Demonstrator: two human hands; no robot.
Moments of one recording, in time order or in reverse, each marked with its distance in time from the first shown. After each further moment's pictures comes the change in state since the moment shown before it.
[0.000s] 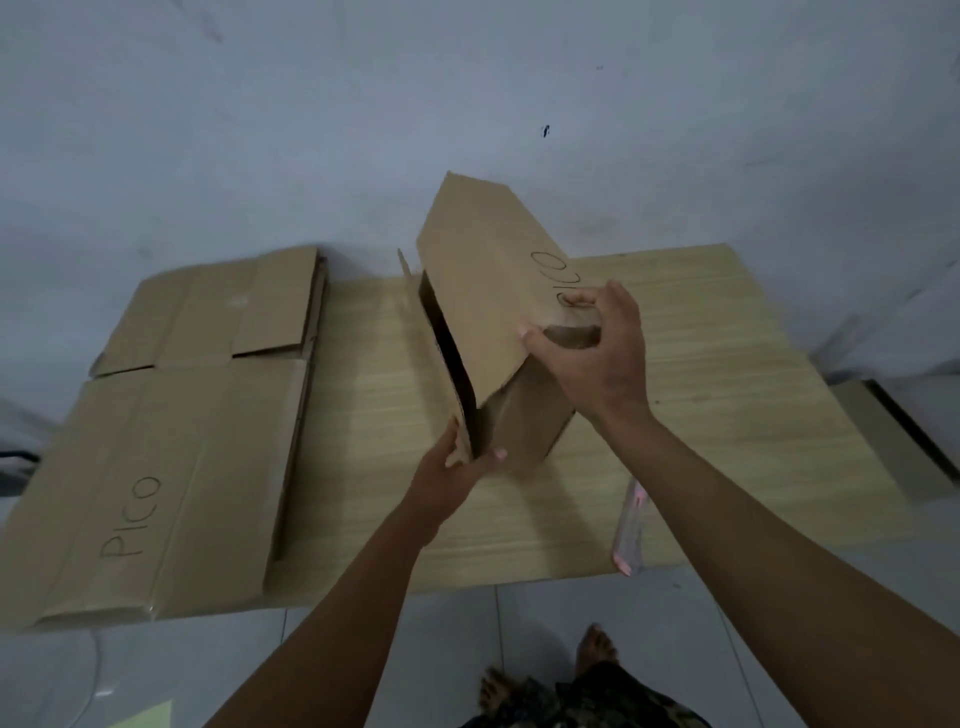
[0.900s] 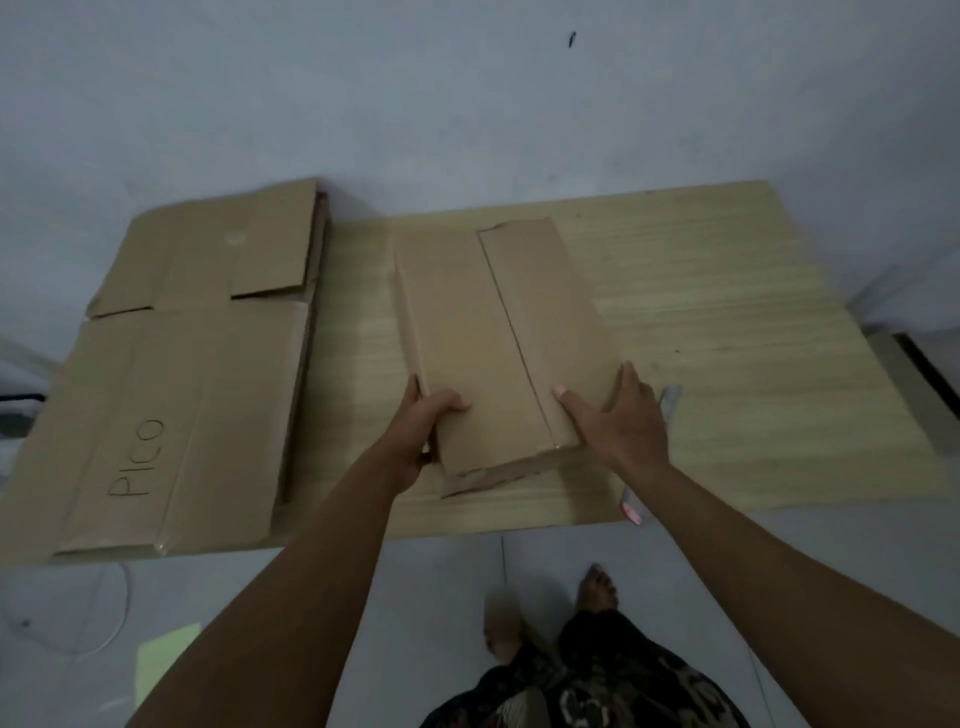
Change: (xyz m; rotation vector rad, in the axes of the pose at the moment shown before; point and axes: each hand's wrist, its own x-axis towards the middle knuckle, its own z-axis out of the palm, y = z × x) left_hand 0.000 -0.002 -0.033 -0.302 0.024 -0.228; right_hand -0.076 0.095 0.010 -0.369 -0.351 0.541
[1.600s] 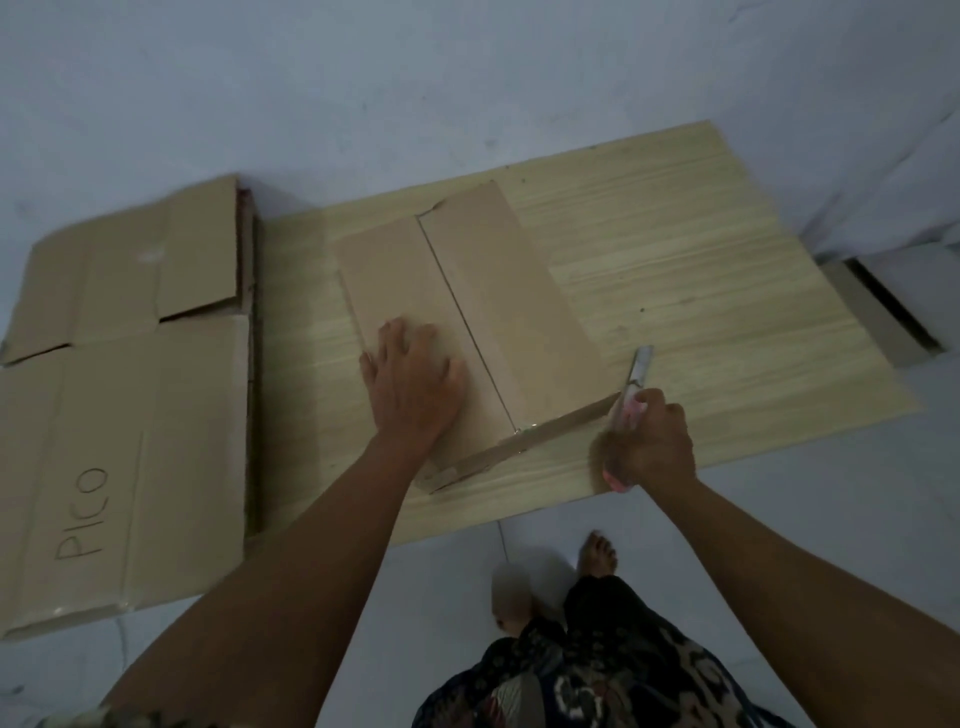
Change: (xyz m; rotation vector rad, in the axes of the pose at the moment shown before) left_hand 0.046 0.007 0.039 1.122 0.402 0.614; right_hand -0.007 0.081 -0.003 -0.016 0.034 0.238
